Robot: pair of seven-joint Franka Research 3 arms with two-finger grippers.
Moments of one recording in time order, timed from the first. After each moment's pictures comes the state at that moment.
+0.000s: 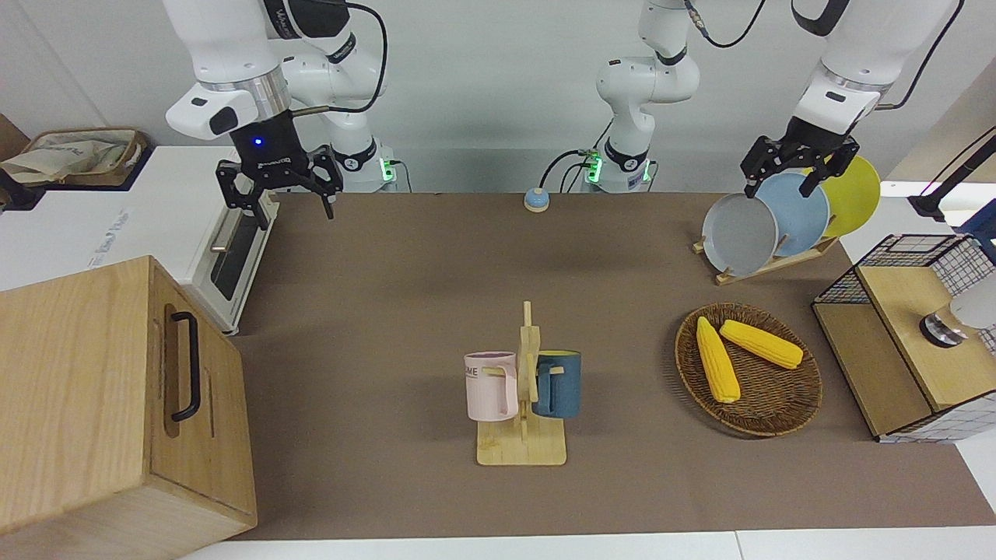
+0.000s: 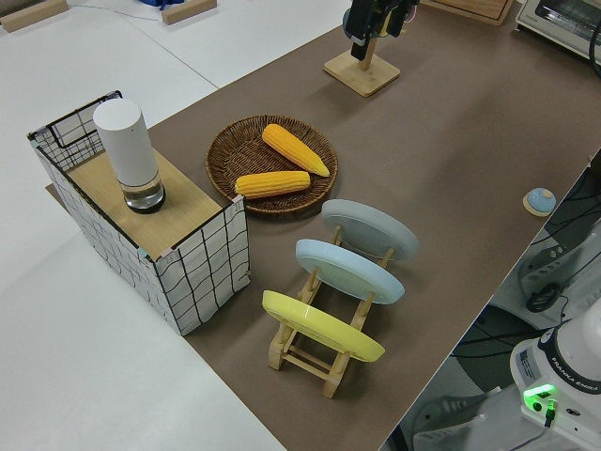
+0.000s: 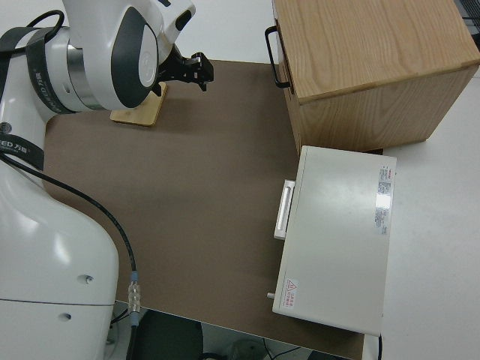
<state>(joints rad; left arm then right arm) -0.02 -0.05 0.07 -1.59 0.00 1.58 0.08 0.04 0.04 0.09 -1.53 0.02 1.78 -0.09</state>
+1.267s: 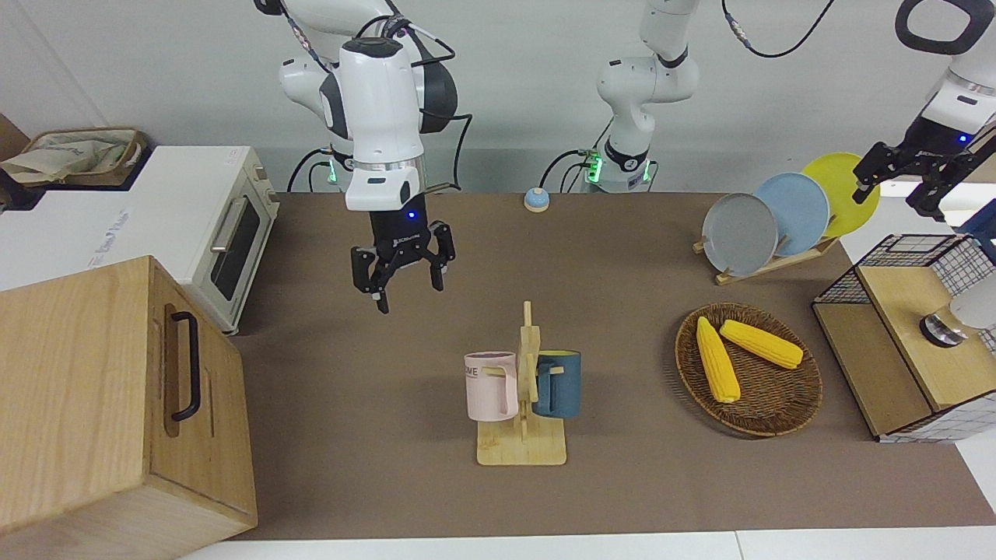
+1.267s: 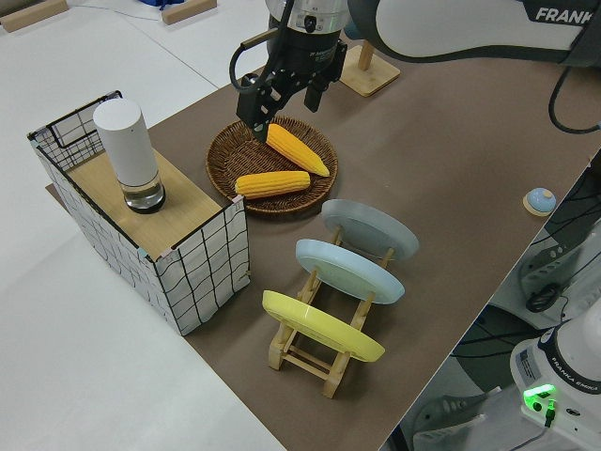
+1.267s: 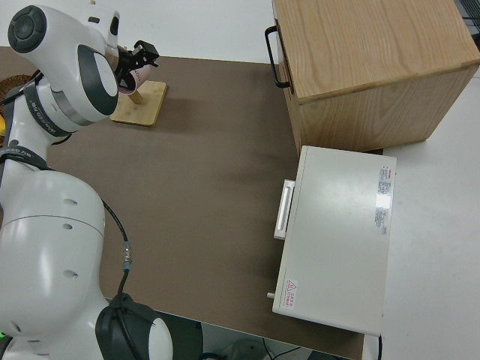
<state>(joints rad) 0.03 0.04 0.42 -1.59 -0.12 1.74 0.57 0.19 0.23 0.17 -1.60 -0.20 2.28 -0.21</state>
